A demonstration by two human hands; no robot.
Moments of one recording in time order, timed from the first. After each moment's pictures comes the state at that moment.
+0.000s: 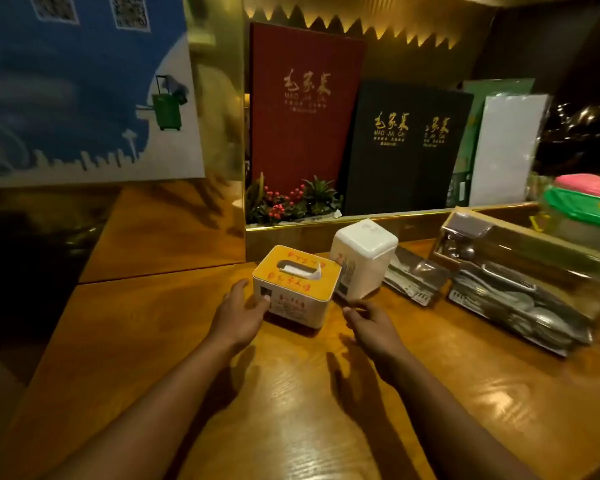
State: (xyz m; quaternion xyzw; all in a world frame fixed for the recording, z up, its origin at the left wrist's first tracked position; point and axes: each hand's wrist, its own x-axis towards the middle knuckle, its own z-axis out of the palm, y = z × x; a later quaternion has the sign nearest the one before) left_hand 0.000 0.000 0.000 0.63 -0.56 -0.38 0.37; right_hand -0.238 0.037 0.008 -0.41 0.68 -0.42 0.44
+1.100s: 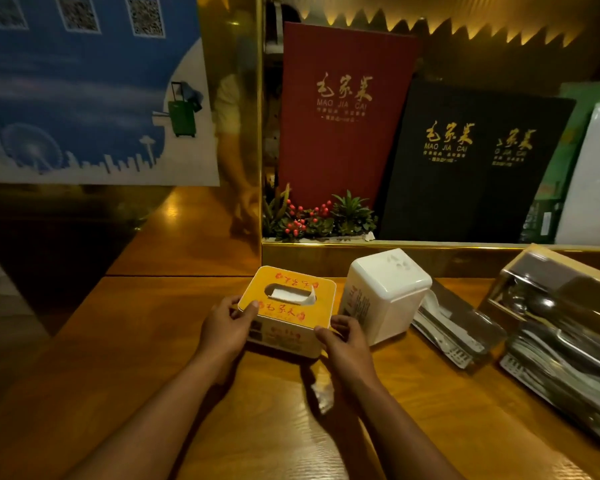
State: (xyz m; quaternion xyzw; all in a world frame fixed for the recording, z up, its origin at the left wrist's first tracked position) left_hand -0.025 -0.033 -0.011 0.69 -0.40 -0.35 0.49; right_hand -0.237 -0.045 -0.035 -0.44 0.55 -0.46 0.54
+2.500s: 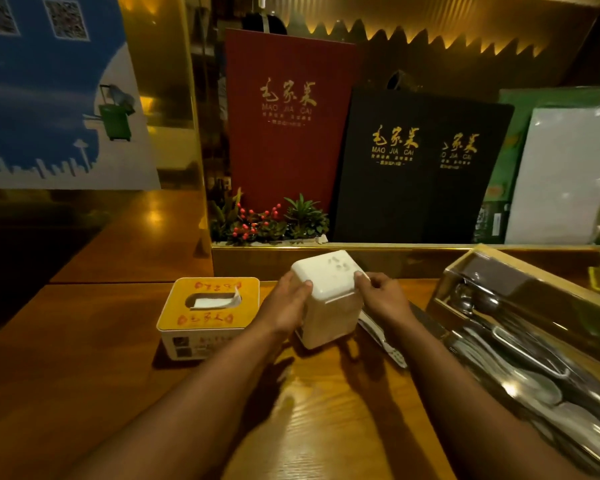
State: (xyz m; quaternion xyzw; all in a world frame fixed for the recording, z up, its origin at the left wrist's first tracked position) left_hand -0.209 -0.066 0.056 0.56 -0.44 -0.51 0.48; right_hand -0.389 -0.117 0.046 -0.51 0.65 -0.41 0.39
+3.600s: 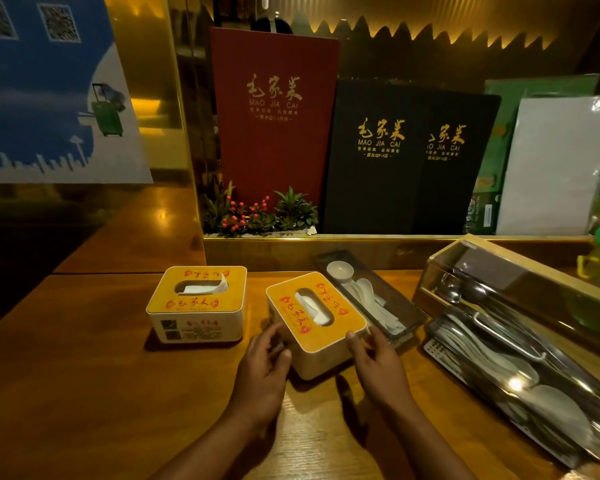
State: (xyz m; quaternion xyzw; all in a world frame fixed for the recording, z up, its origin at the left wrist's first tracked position) left_hand -0.230 0.025 -0.041 0.56 -0.48 -0.41 0.53; right_hand -0.428 -0.018 -0.036 -0.54 0.61 -0.41 0.40
